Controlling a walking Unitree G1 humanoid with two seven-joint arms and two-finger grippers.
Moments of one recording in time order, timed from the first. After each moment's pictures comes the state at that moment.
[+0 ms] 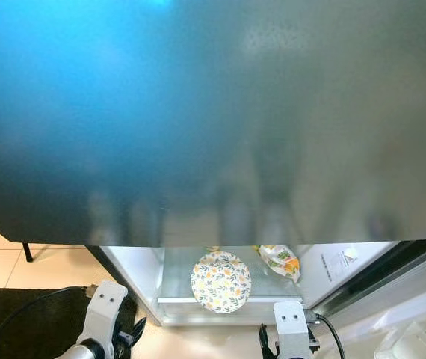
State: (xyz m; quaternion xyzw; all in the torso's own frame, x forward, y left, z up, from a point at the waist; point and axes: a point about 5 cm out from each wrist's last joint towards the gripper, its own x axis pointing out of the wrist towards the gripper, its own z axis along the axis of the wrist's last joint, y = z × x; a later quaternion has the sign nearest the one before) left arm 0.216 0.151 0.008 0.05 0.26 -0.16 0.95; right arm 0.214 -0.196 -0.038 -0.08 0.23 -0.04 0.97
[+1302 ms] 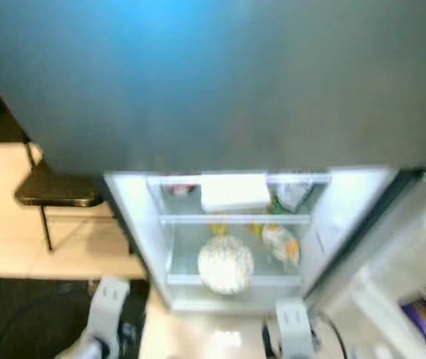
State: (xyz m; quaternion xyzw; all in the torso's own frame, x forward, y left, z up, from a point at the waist) left arm 0.226 0.141 0.009 0.04 0.26 -0.15 0.95; right arm 0.216 -0.203 -0.036 -0.09 0.22 -0.04 0.97
